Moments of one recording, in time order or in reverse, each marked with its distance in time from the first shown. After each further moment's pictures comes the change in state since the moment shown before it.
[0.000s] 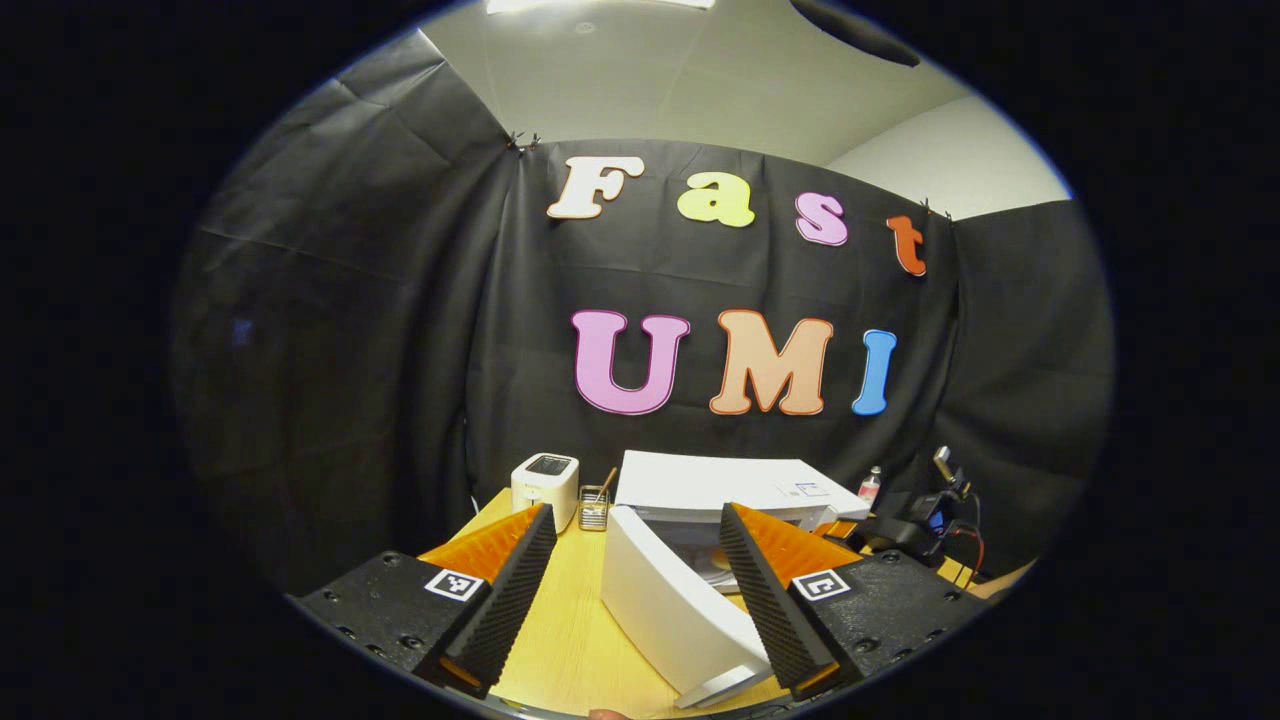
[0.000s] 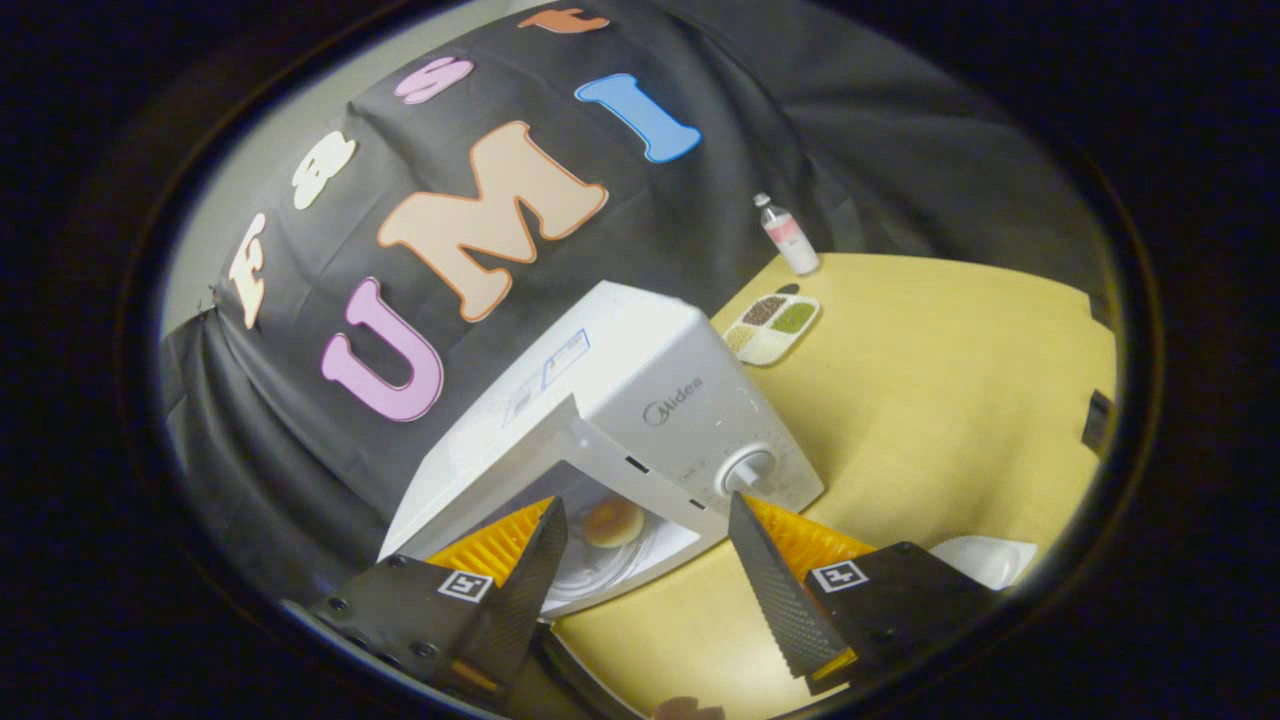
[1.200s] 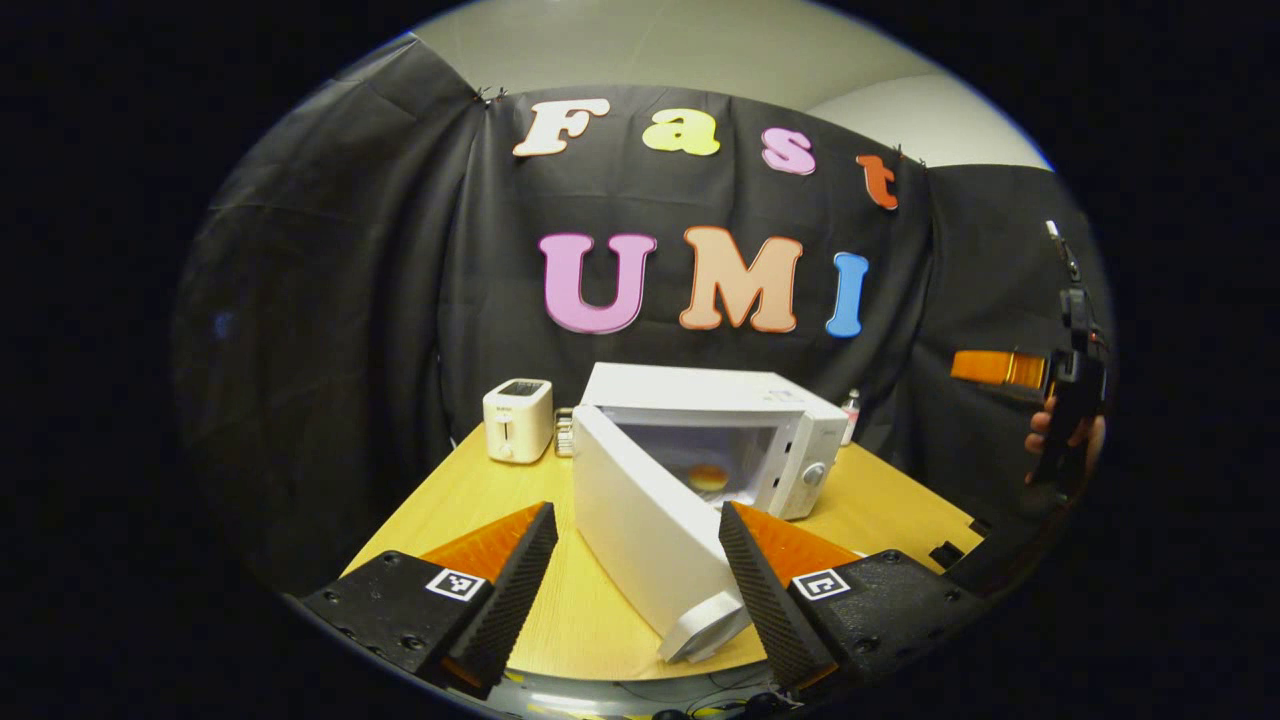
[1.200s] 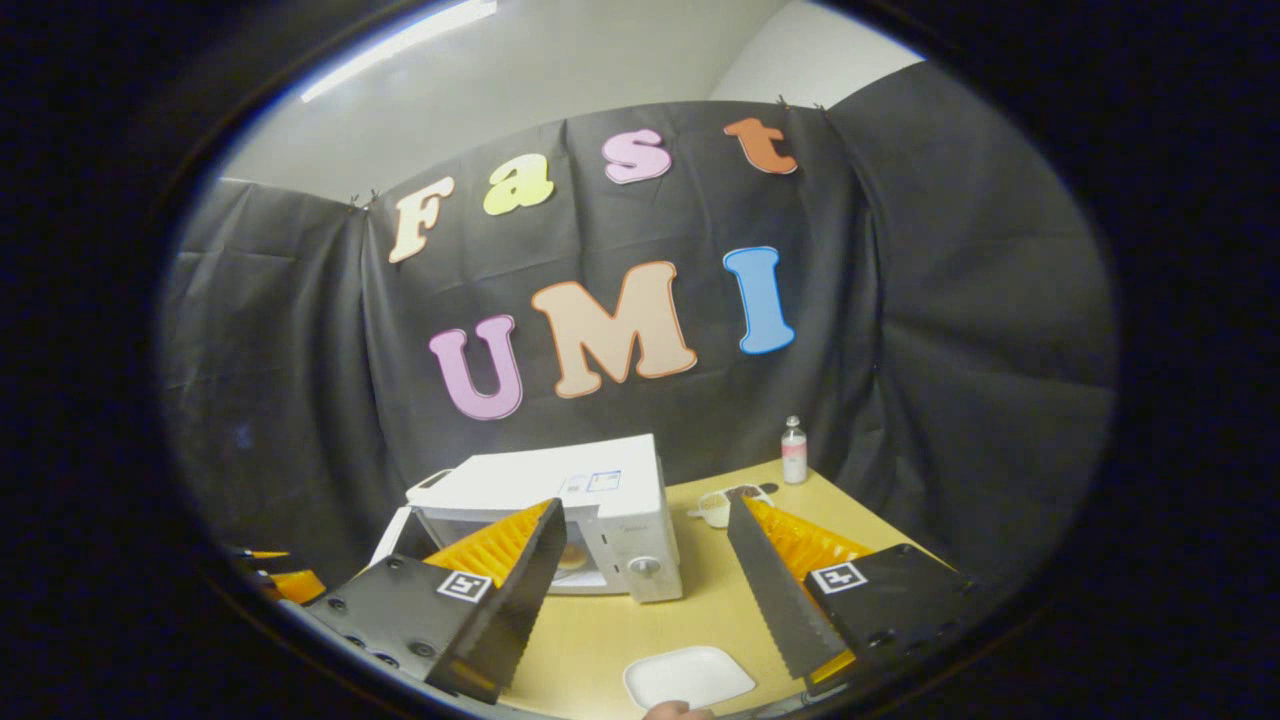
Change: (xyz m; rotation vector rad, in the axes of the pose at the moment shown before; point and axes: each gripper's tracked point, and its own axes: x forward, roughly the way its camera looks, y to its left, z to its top) left arm -0.029 -0.021 -0.115 0.031 0.240 -0.046; right arm -0.212 0.002 0.143 -0.514 -0.311 0.157
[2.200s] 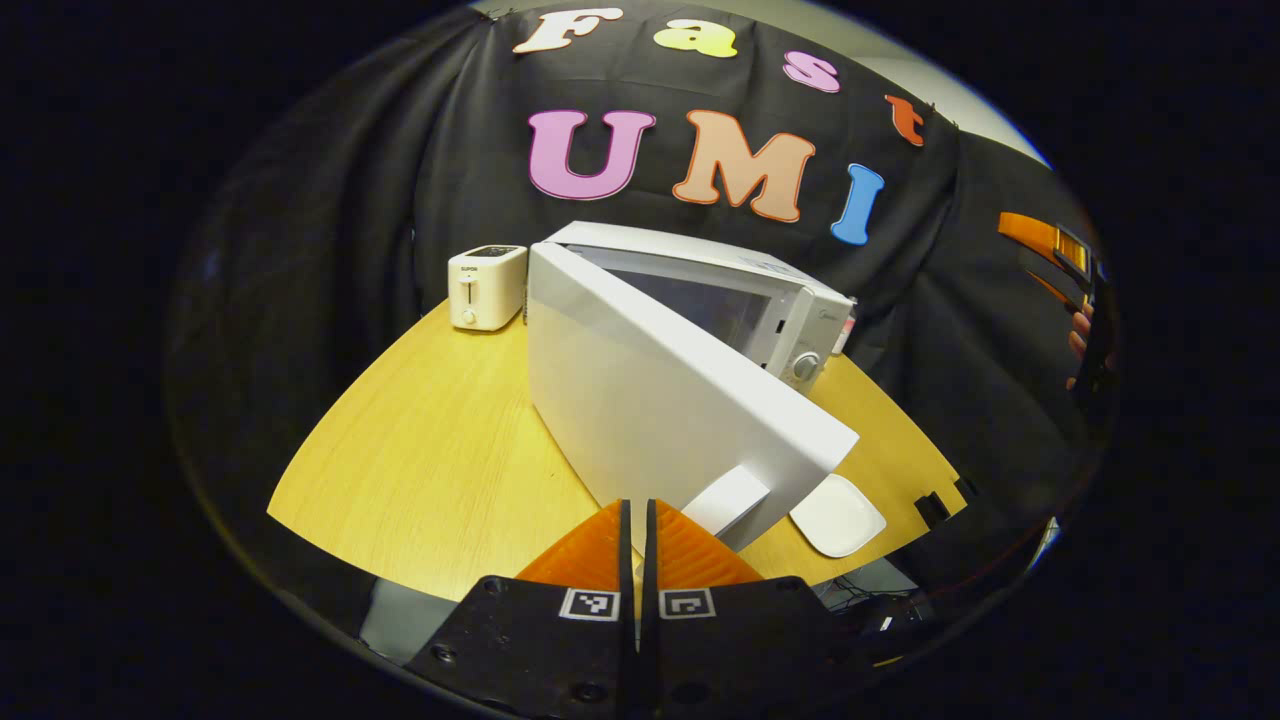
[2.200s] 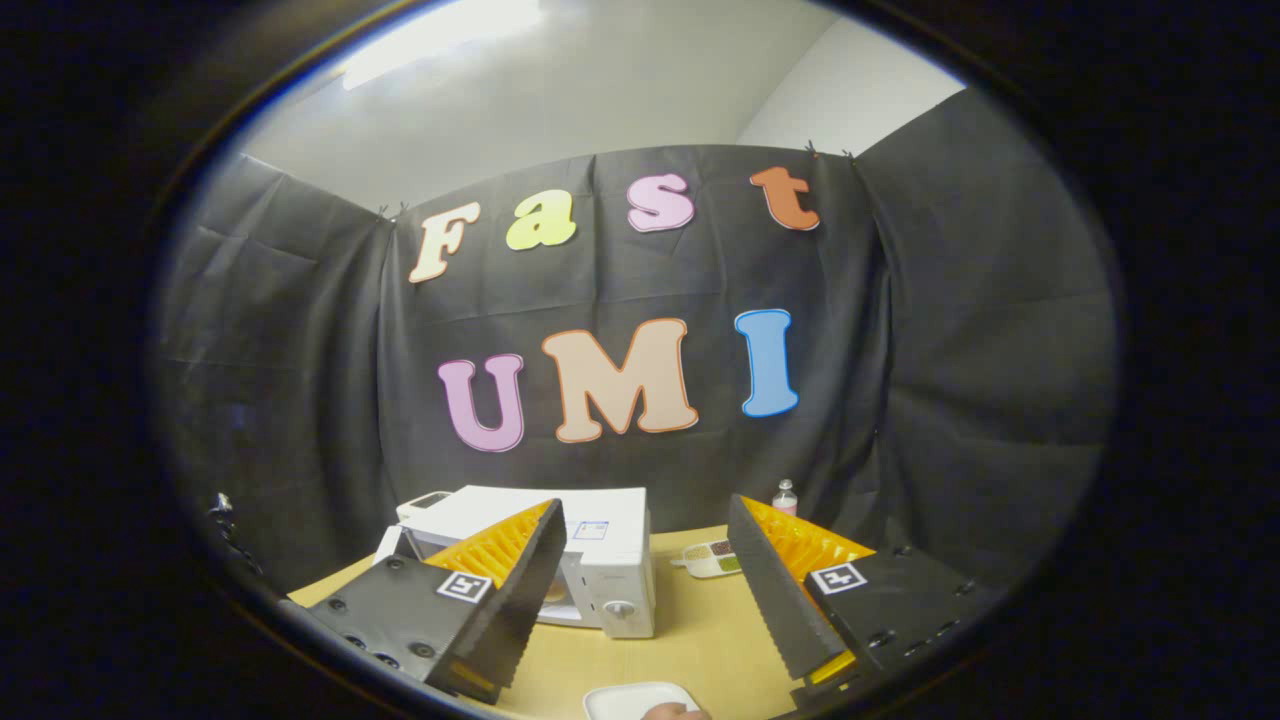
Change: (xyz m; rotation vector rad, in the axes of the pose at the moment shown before) left arm 0.031 -0.058 -0.095 -0.082 0.293 -0.077; right arm -0.002 -0.016 0.055 -0.082 -0.131 0.035
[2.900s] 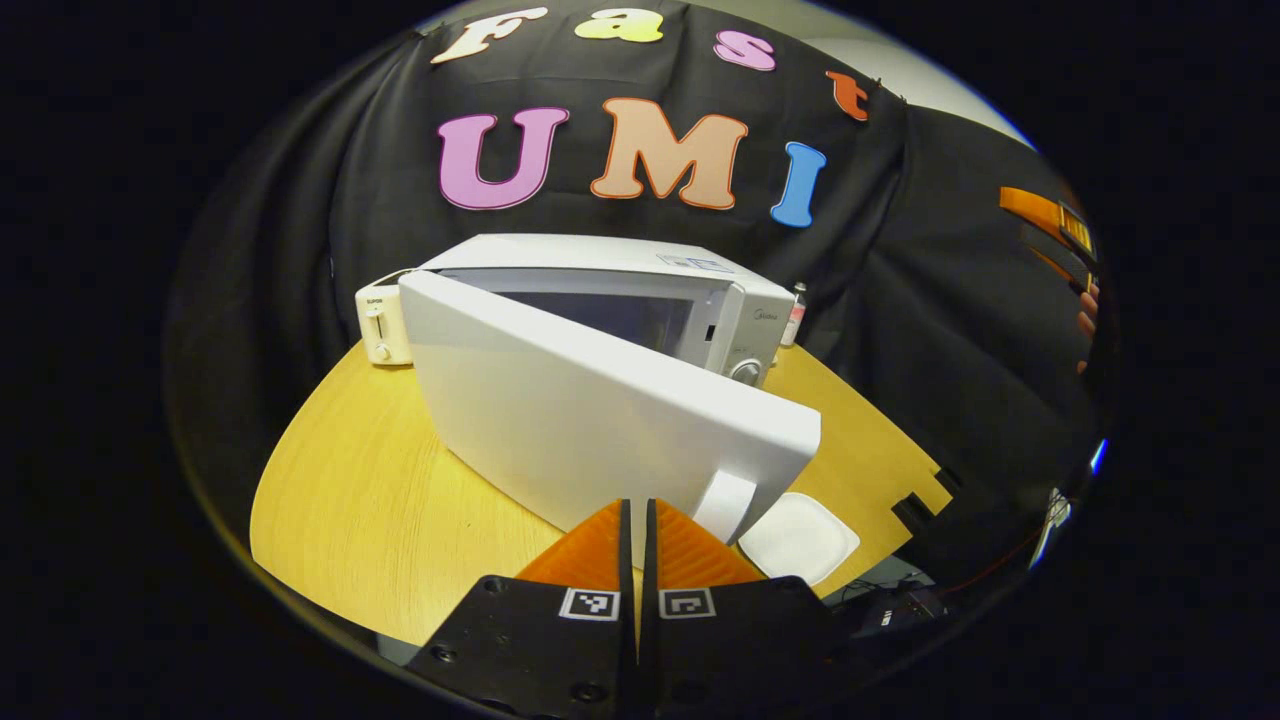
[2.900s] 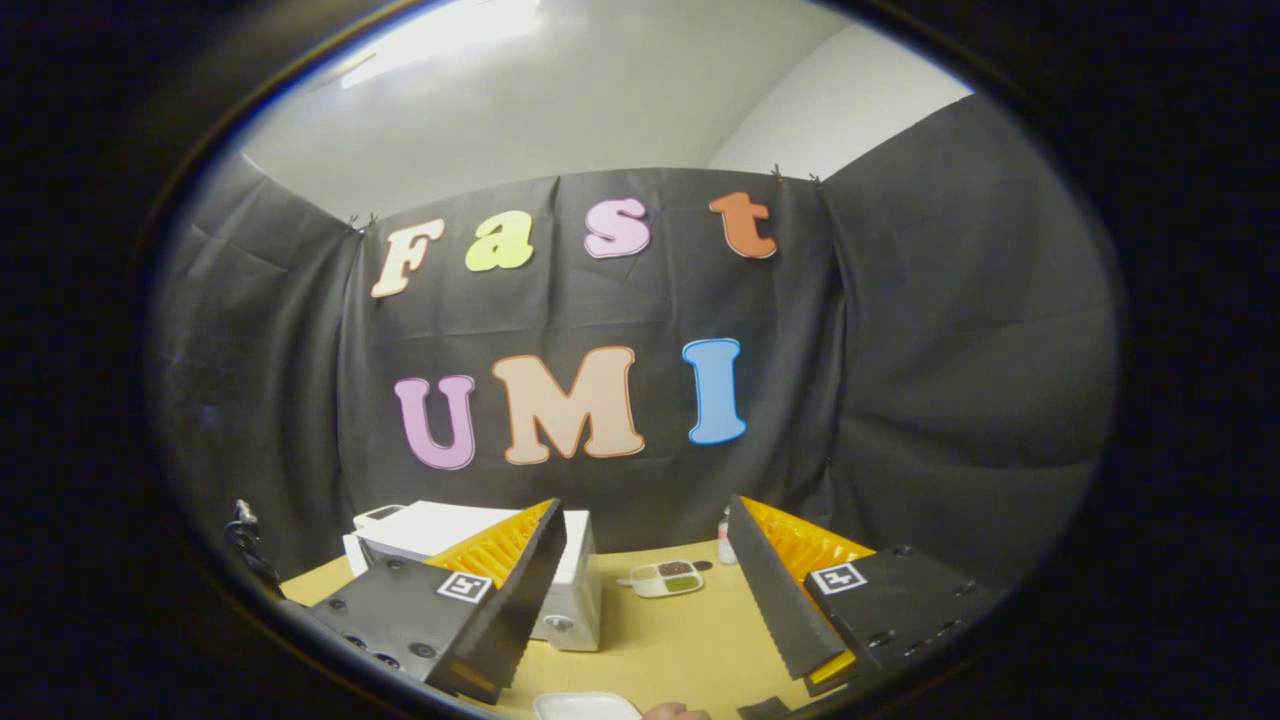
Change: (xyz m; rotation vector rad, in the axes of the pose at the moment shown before) left arm 0.063 -0.060 0.027 0.115 0.004 -0.121; right arm -0.011 -0.063 0.034 -0.031 -0.075 -0.109
